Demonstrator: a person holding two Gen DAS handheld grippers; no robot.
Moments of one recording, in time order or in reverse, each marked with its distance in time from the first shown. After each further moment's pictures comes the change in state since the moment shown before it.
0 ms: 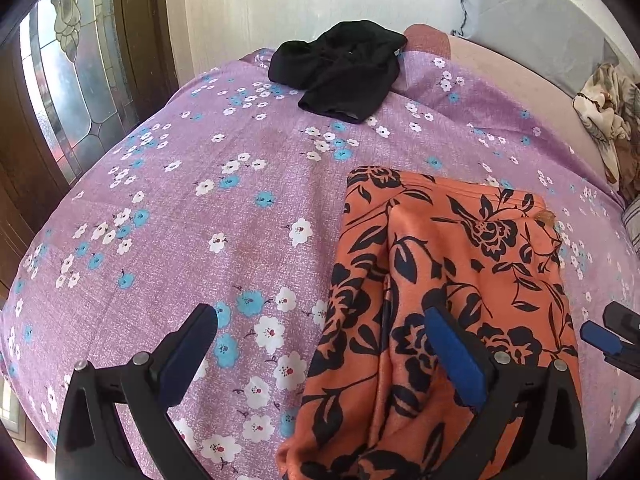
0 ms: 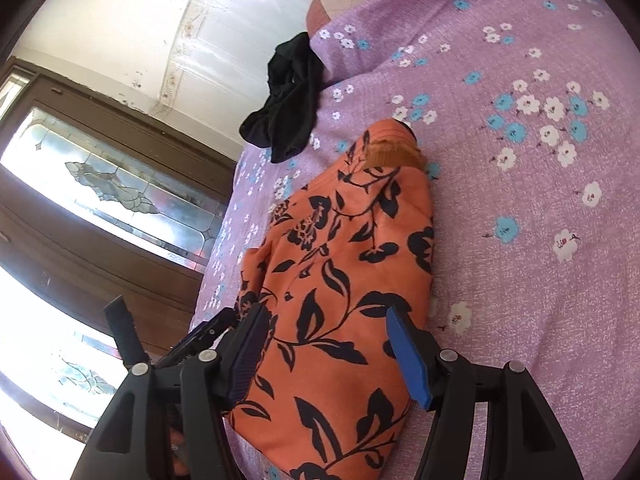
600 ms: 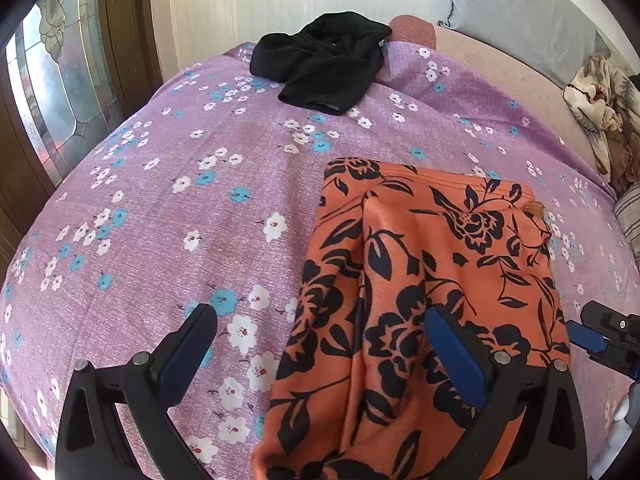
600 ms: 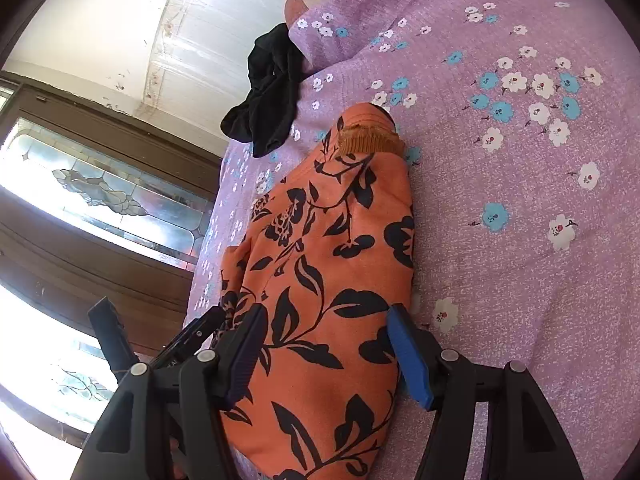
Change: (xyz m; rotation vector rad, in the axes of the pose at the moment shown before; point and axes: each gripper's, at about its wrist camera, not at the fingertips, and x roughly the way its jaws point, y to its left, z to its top) left arm 0.007 -0.011 0.000 0.021 0.033 -0.049; right arm 0.007 -0.012 0.000 0.036 0.021 -0.017
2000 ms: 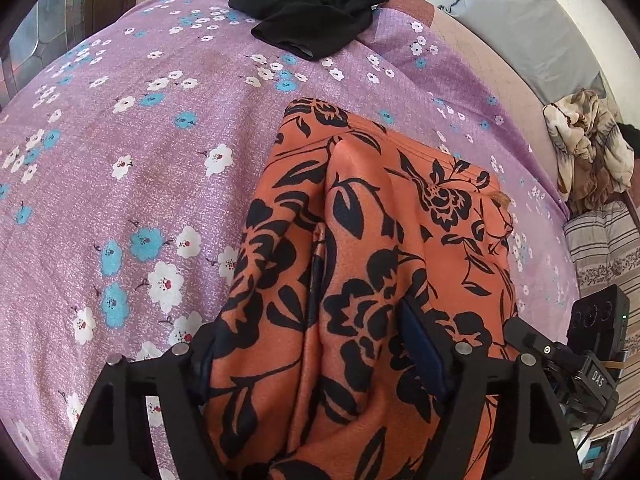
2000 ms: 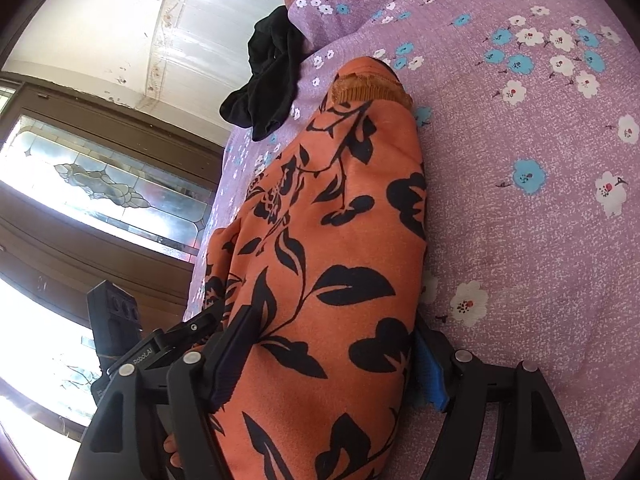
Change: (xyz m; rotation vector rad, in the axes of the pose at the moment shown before) left arm 0.030 0.006 -0.010 -0.136 0.167 -0.250; right arm 0.033 -0.008 -0.017 -0.005 0.016 0.039
